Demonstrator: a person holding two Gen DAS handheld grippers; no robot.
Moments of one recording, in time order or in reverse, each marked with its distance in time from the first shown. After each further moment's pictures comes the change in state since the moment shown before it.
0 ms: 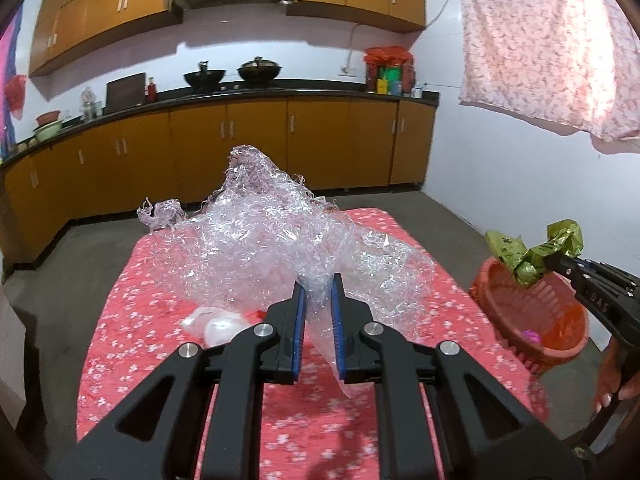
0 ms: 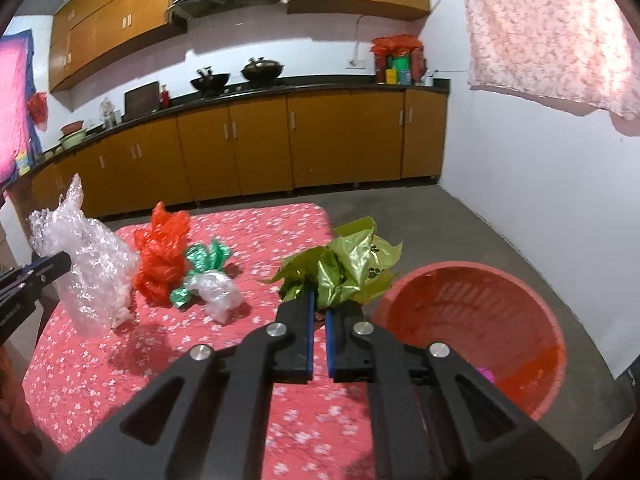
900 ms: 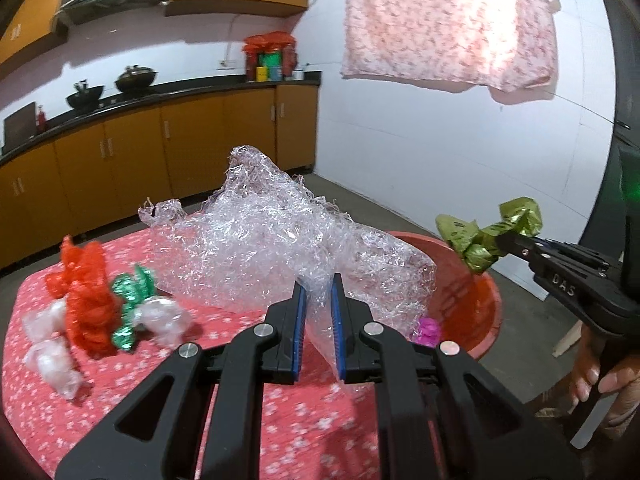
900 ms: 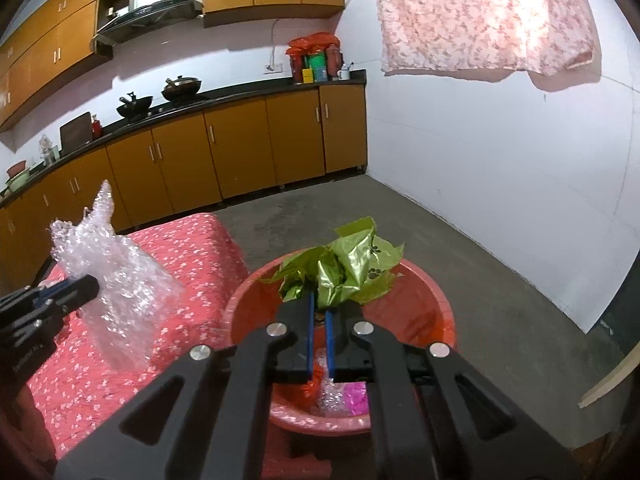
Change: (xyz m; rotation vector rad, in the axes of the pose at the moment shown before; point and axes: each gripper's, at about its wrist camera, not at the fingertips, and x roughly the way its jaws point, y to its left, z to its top) left arm 0.042 -0.163 0.000 0.188 0.037 -0.339; right arm -0.028 -0.141 -0.021 0.153 -0.006 -0.194
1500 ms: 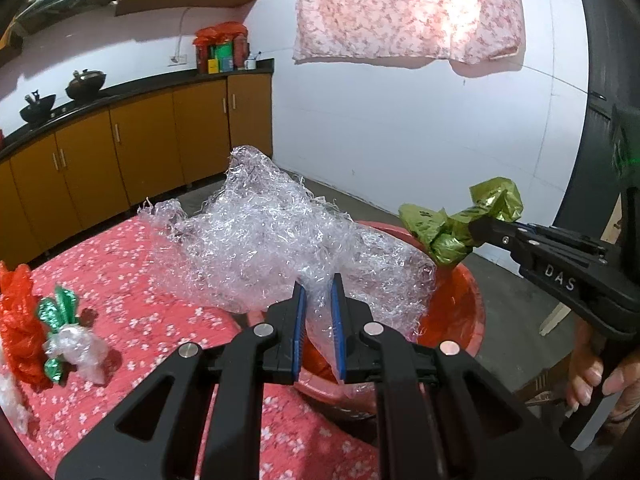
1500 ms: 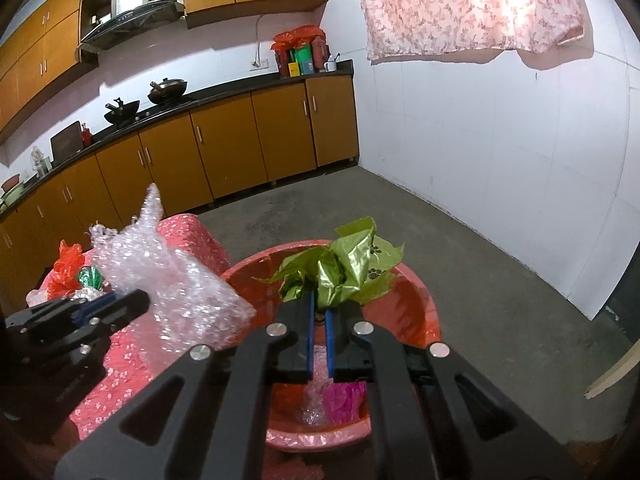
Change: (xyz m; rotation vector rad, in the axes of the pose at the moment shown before) left arm 0.055 -0.045 0.001 0.084 0.043 -0.120; right arm 0.027 -0.037 -0.004 0.048 0.020 0.002
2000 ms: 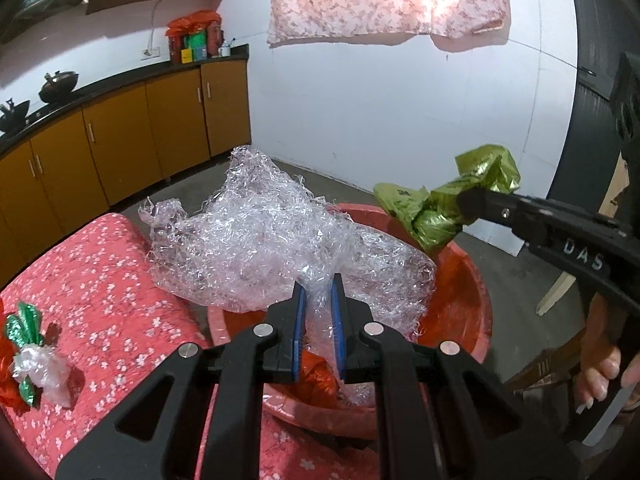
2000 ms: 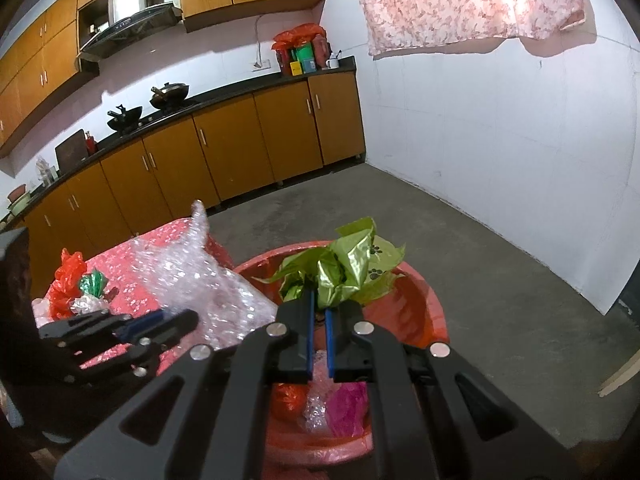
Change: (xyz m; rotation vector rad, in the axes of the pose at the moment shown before) left arm 0.042 -0.012 -0.001 0.058 0.061 -0.060; right arm 0.017 -0.012 0.000 0.033 0.005 0.046
